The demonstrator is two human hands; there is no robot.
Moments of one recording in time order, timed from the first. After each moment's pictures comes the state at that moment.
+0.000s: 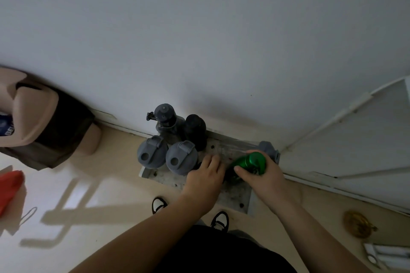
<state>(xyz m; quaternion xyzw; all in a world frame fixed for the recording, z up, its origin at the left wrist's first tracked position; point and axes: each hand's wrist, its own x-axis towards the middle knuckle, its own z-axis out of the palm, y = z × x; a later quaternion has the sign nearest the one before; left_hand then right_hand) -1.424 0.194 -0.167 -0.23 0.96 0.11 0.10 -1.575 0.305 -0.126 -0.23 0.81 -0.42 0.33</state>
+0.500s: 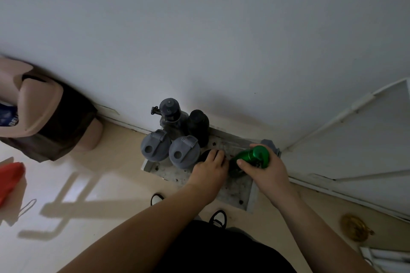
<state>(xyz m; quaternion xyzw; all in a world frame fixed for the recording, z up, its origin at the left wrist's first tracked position) -1.435 0.194 -0.164 -0.21 0.97 0.08 0.12 -1.574 0.304 -0.114 -0.24 0.81 -0.43 0.32</state>
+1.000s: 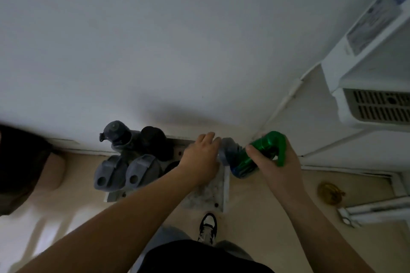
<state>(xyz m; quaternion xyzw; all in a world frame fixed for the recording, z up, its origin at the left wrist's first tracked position) -1.540 0.187 -0.123 -0.17 0.96 0.17 0.12 -1.626 0.366 -0.069 -0.13 0.82 -0.53 0.18</state>
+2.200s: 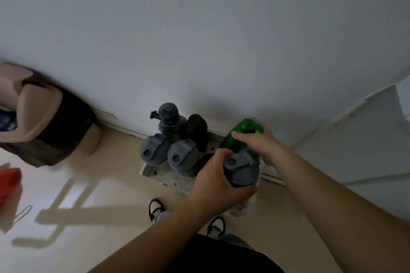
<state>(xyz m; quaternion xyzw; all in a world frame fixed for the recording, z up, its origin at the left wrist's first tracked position) -1.434 0.226 -0.082 -0.38 0.79 0.47 -0.11 -1.626 0.228 -0.098 -0.22 0.78 -0.40 0.42</state>
